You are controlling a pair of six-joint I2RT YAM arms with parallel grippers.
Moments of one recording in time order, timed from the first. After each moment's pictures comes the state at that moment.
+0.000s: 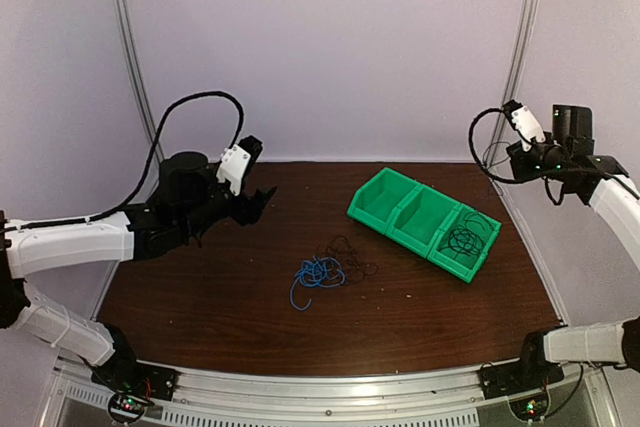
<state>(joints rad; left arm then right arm) -0.79 1.29 0.84 0.23 -0.23 0.19 0.05 1.08 1.13 -0.46 -0.03 -0.41</state>
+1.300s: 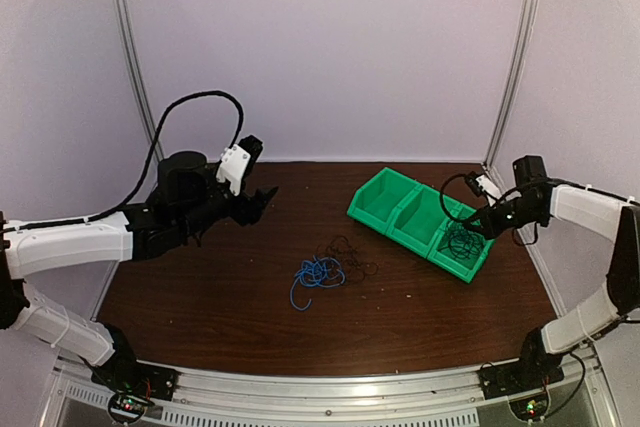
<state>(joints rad) -0.79 1.28 0.84 0.23 -0.20 0.19 -0.03 1.35 0.89 -0.50 -0.59 -0.44</state>
